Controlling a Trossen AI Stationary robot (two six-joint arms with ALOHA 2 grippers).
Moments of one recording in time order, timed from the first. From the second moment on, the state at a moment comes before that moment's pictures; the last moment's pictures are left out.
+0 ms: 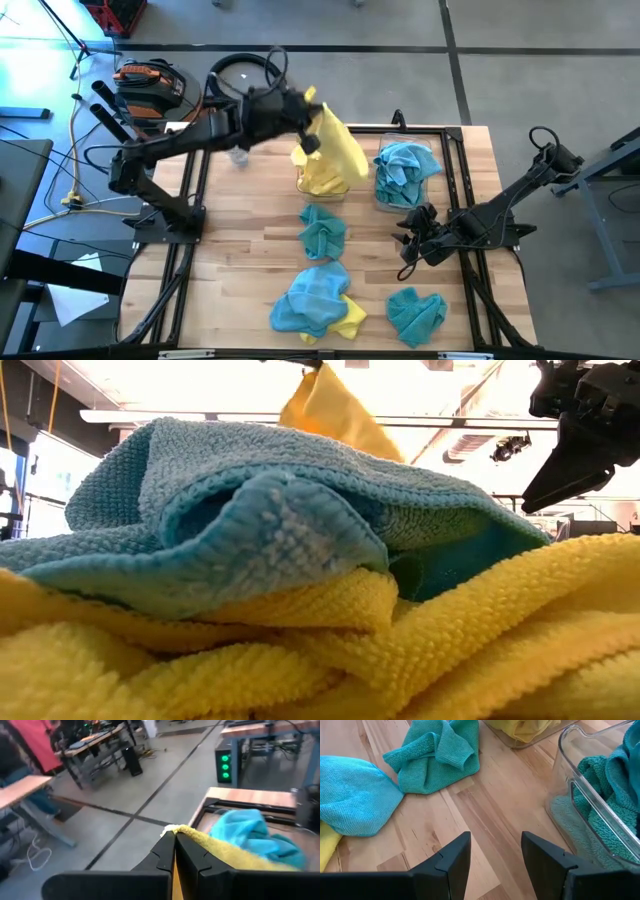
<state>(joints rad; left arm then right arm) 0.24 1.51 1.63 -0.41 -0.41 0.18 0.59 1.03 0.56 -0.54 0.65 0.96</state>
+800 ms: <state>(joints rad) 0.51 1.93 1.63 -0.47 -0.10 0.06 0.59 1.03 0.56 -0.56 0.66 0.96</state>
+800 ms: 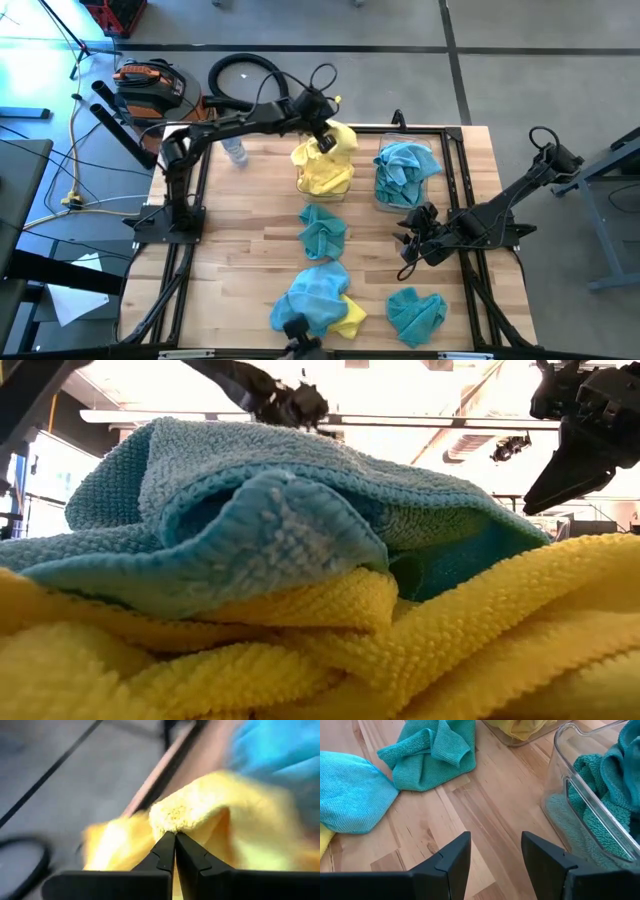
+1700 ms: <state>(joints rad) 0.53 2.14 1.63 -0.45 -0.06 0.03 0.59 1.03 0.56 -0.59 0.69 0.97</state>
